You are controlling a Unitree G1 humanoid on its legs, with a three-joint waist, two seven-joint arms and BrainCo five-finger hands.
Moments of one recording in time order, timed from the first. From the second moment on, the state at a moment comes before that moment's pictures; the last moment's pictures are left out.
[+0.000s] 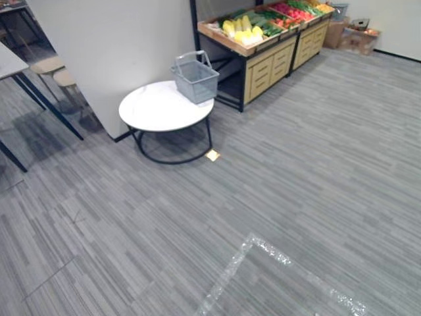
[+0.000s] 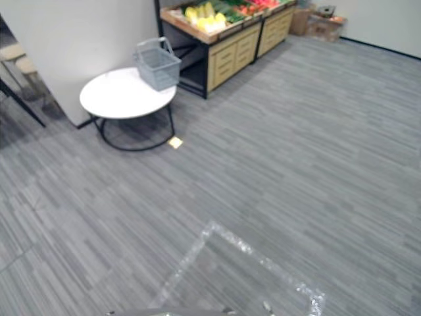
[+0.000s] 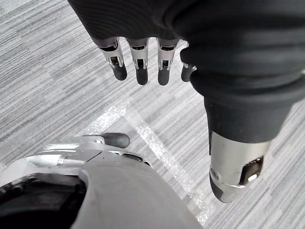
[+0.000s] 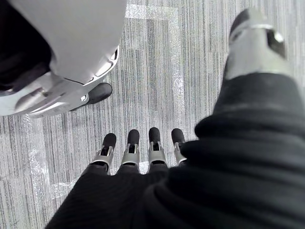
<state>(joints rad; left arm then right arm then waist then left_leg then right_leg) 0.15 0.12 0.16 1.22 -0.12 -0.09 0.02 0.12 -0.03 -0.58 1.23 0.17 -0.08 0.05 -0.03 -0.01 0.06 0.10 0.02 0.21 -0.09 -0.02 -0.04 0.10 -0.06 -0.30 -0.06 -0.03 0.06</state>
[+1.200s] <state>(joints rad) 0.15 0.11 0.16 1.22 -0.16 -0.12 0.05 0.08 -0.04 -0.53 1.23 0.21 -0.10 0.05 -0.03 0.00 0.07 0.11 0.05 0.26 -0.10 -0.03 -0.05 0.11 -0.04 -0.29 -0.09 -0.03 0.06</state>
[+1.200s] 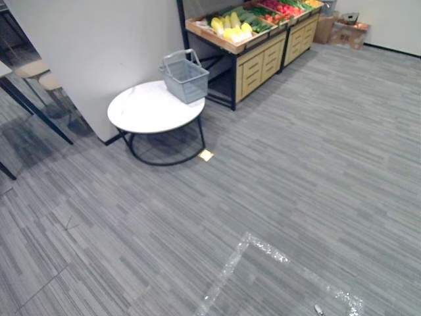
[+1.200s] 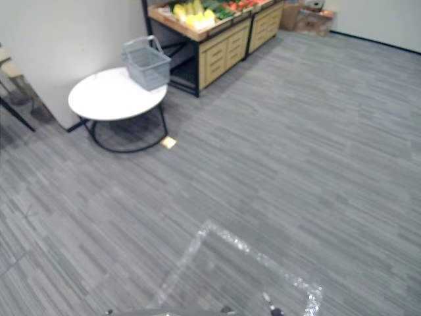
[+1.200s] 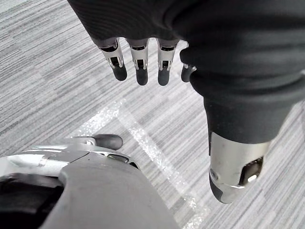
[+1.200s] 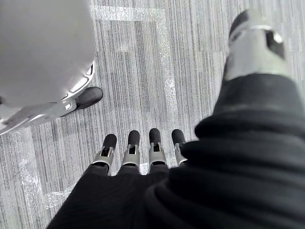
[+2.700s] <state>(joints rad) 0.06 0.02 0.33 1.15 -0.26 -0.12 0.07 0.11 -0.03 -0.47 1.13 0.20 -0.14 0.04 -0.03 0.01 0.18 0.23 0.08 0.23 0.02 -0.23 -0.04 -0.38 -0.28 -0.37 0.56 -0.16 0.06</state>
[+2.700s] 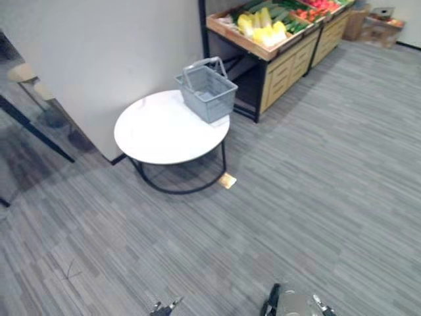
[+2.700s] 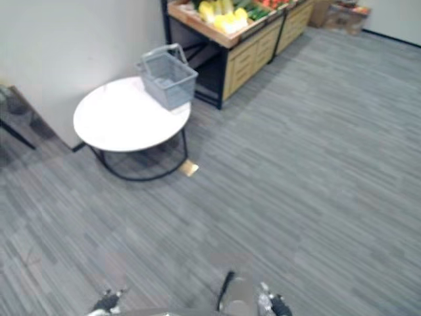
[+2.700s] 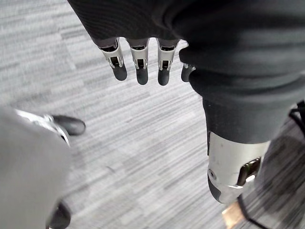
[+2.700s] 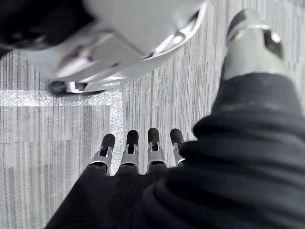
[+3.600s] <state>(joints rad) 0.08 -0.03 0.51 1.07 -0.31 -0.16 0.10 0.10 0.02 -0.35 1.04 0.21 -0.14 0.03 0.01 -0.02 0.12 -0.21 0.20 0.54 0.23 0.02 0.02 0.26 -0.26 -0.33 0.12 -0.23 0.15</state>
